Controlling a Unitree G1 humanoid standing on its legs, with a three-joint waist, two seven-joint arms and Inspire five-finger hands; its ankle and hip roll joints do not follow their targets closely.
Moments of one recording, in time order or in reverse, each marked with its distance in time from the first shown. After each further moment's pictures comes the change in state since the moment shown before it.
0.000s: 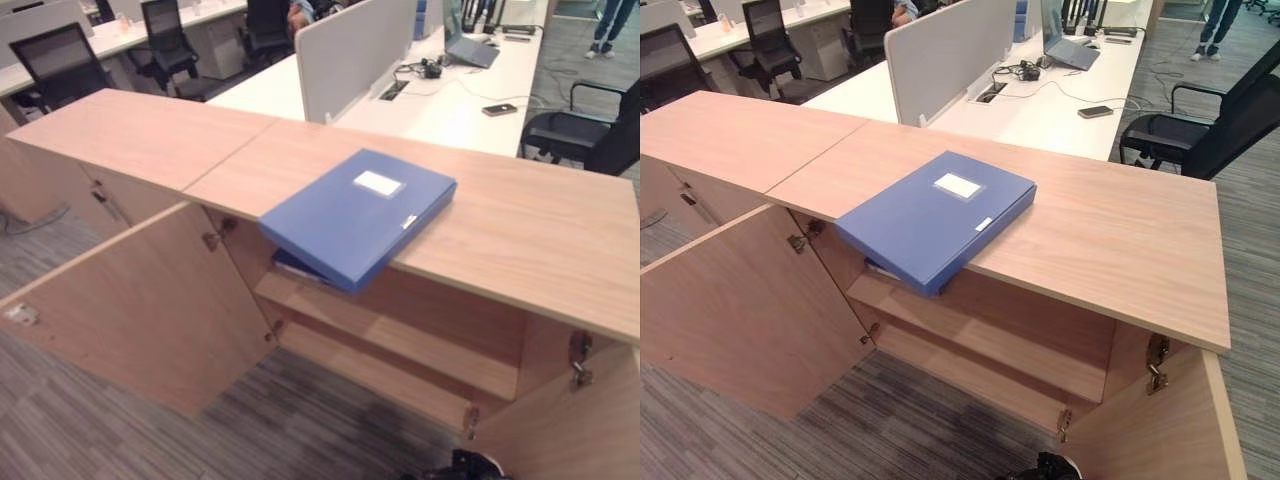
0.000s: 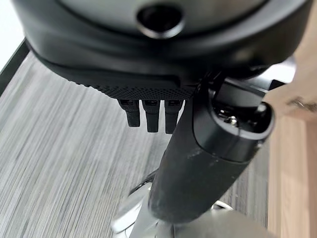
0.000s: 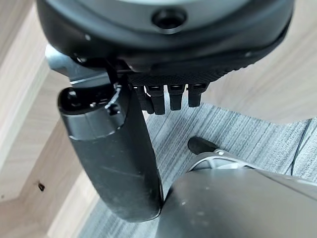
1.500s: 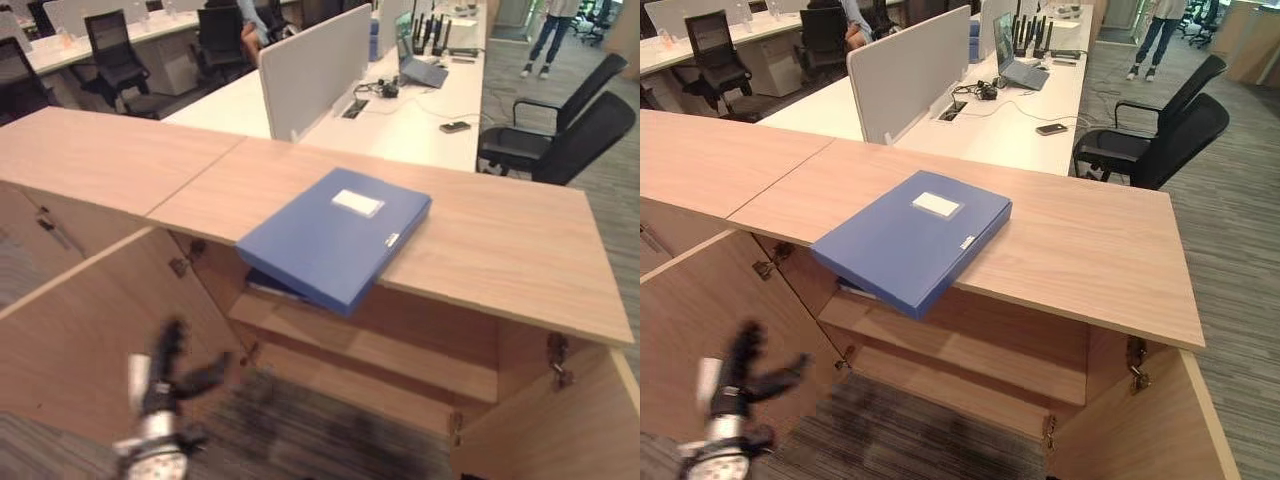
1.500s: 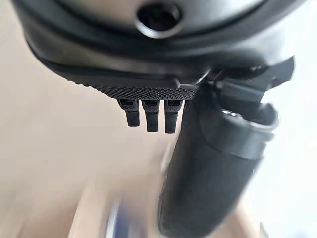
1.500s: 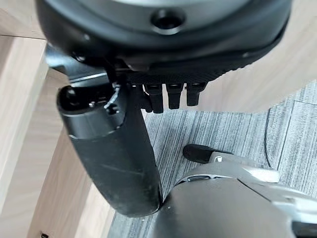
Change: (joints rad) left arm 0.267 0.094 0.603 -1.303 0.154 -0.085 0.356; right arm 0.127 0.034 -0.128 -0.059 -0.021 0.022 -0.034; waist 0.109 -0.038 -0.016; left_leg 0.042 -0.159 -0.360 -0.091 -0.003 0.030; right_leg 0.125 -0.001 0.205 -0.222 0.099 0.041
